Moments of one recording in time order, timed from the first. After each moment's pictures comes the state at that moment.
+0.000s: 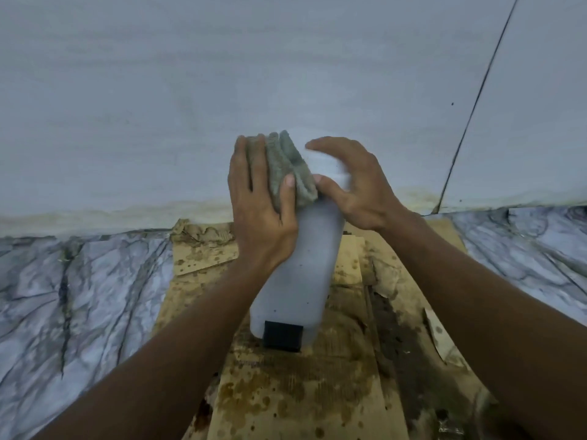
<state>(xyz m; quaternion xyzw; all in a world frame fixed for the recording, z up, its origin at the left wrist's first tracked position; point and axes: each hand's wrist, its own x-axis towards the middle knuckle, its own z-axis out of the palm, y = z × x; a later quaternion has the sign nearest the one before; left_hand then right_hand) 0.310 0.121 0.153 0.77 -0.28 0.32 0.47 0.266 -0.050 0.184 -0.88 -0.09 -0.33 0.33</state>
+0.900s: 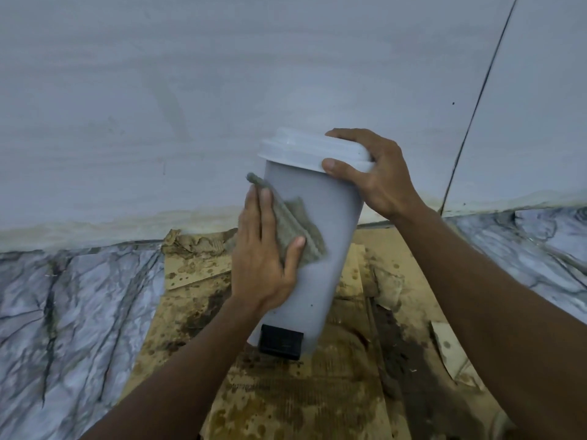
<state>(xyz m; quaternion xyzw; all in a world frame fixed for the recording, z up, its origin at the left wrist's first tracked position) 0.327 0.122 0.083 0.83 -0.36 0.27 0.32 0.285 -0.088 0.189 -0.81 -0.03 -0.34 0.48</state>
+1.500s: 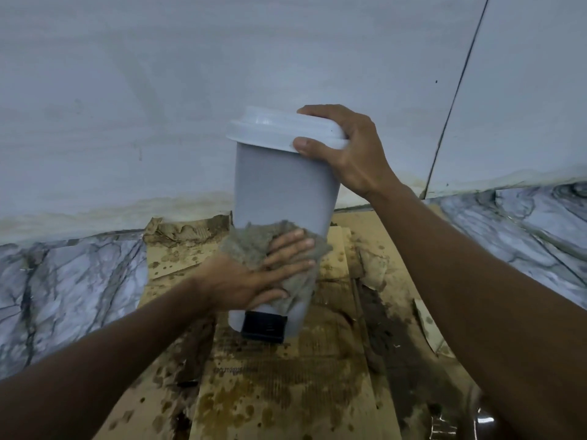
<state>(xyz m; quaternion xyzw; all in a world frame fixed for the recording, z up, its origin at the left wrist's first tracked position) 0.349 0.150 0.072 0.63 -0.70 0.31 -0.10 0.285 -0.081 0.190 -0.81 -0.02 -0.34 0.48</state>
